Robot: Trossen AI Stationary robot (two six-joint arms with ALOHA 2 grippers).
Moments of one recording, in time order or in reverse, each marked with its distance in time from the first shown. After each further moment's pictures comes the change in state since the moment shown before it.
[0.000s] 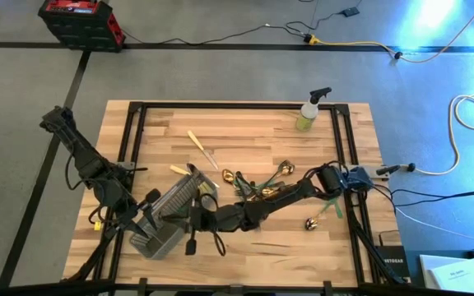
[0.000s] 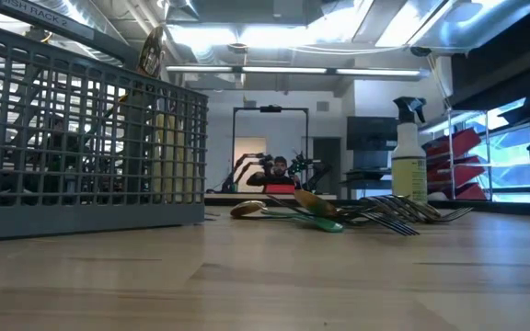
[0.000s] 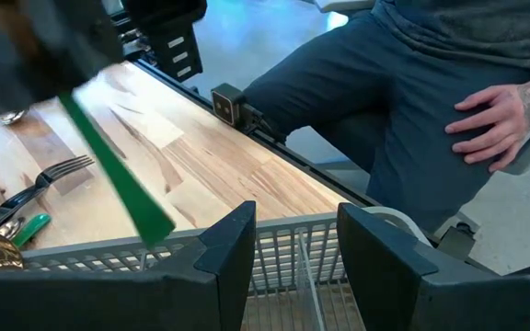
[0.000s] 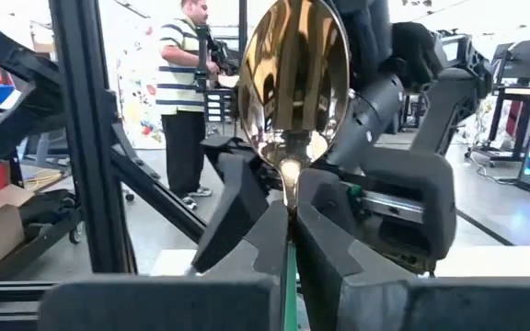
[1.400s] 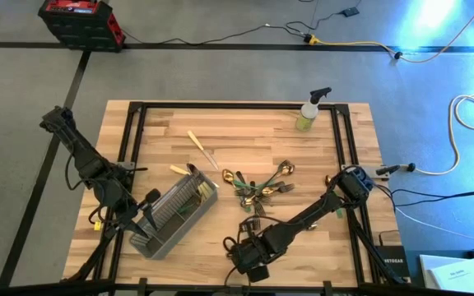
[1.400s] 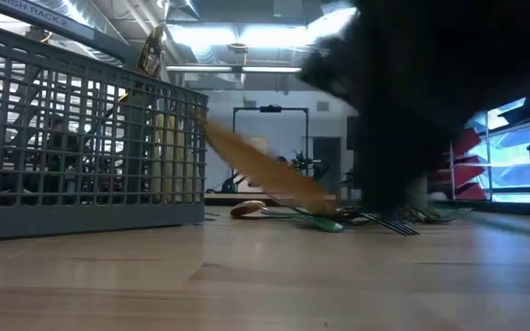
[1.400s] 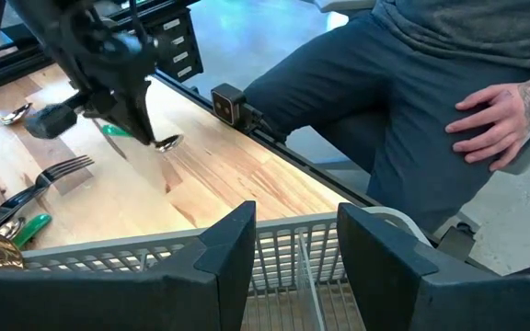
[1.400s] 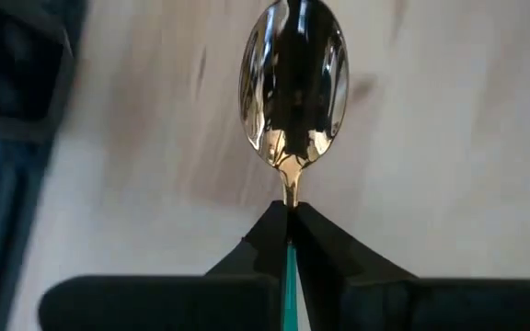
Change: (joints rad) left arm 0.000 0.000 0.000 0.000 0.000 0.000; right arm 0.217 -0.154 -0.118 -1.345 -0.257 0.345
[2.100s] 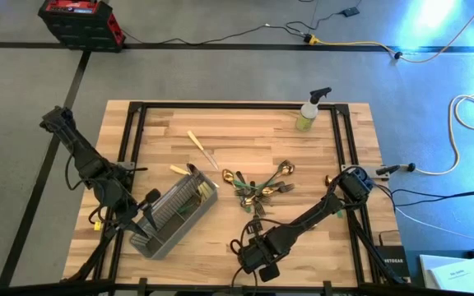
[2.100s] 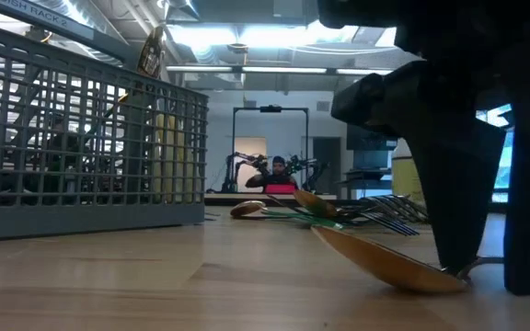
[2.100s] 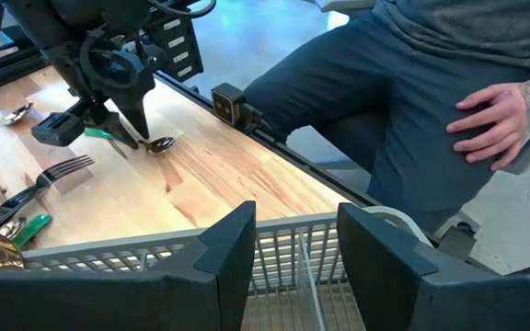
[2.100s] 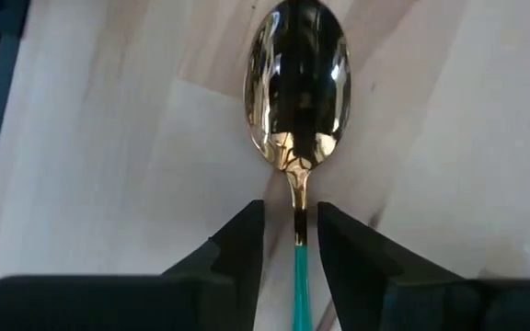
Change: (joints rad) left arm 0.000 0.000 0.000 0.000 0.000 0.000; right arm 0.022 0.000 -0.104 -0.052 -0.094 -0.056
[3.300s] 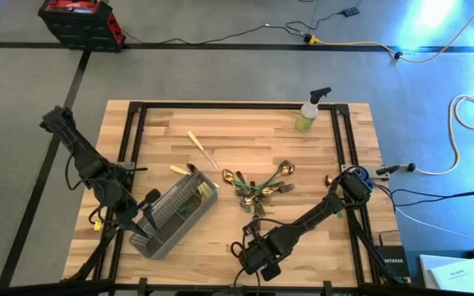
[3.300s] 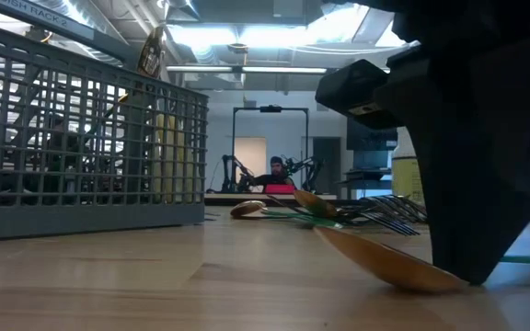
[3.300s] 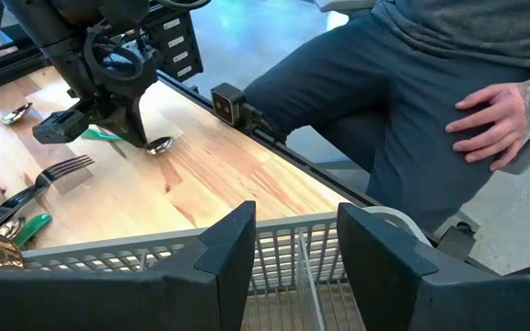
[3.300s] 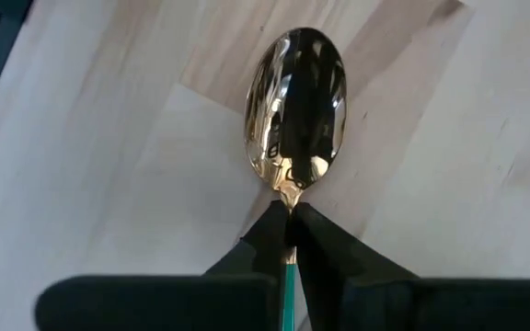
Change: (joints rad) left arm 0.000 -0.001 0.000 0.001 0.000 0.000; right arm 0.005 -0.020 -0.033 0.065 0.058 -0.128
